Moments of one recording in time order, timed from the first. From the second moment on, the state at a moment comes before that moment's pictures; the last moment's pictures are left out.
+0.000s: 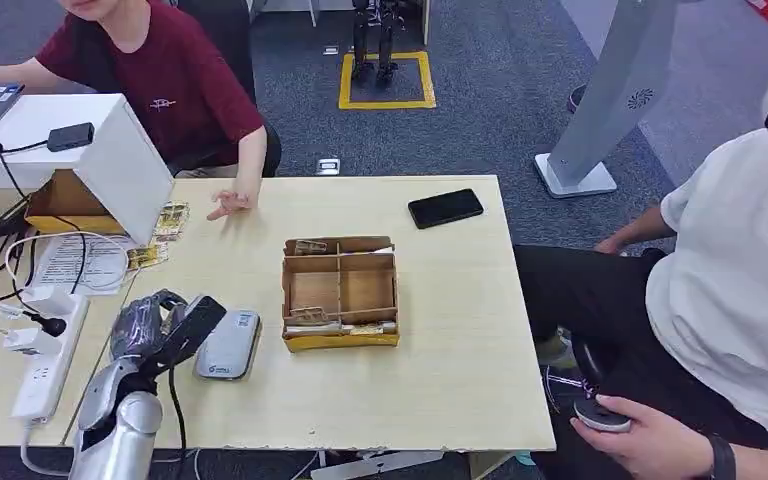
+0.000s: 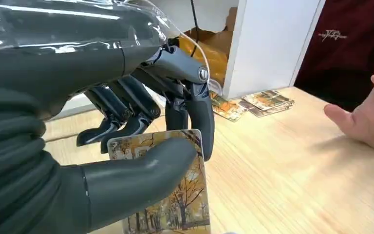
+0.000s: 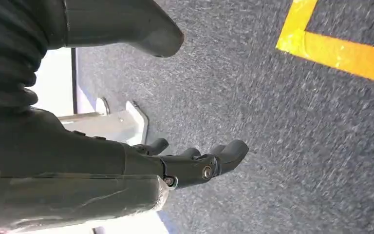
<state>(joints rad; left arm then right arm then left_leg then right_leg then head) -0.16 -0.03 0.25 -1.32 -1.14 0.07 -0.11 -0.07 0.08 -0.95 -0.23 1.57 -0.12 -0.09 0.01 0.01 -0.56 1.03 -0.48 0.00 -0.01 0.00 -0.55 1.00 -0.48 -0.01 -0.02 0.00</state>
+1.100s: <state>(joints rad) -0.16 -0.05 0.28 -1.30 -0.83 -0.08 -0.16 -0.07 0.08 -0.95 -0.23 1.57 -0.11 -0.09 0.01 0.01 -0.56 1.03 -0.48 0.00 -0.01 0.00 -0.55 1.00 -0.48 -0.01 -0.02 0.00</state>
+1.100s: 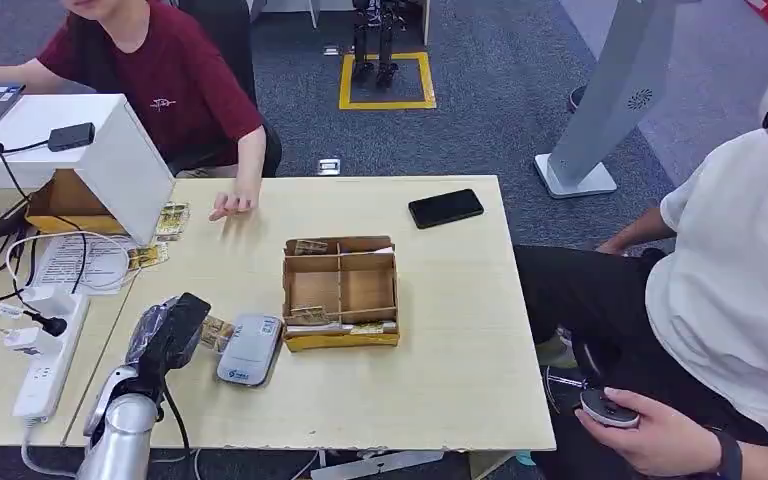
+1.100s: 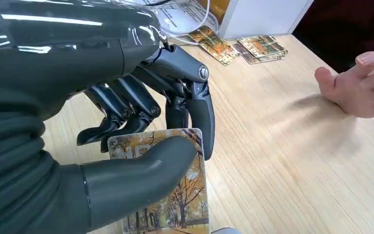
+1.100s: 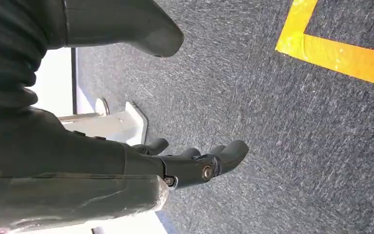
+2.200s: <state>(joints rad) -0.16 -0.06 0.28 -1.38 -0.68 -0.09 -0.16 -0.07 0.09 -0.92 -0.23 1.57 -0.10 -0.07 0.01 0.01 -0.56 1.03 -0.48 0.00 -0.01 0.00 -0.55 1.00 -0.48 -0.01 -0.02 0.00</state>
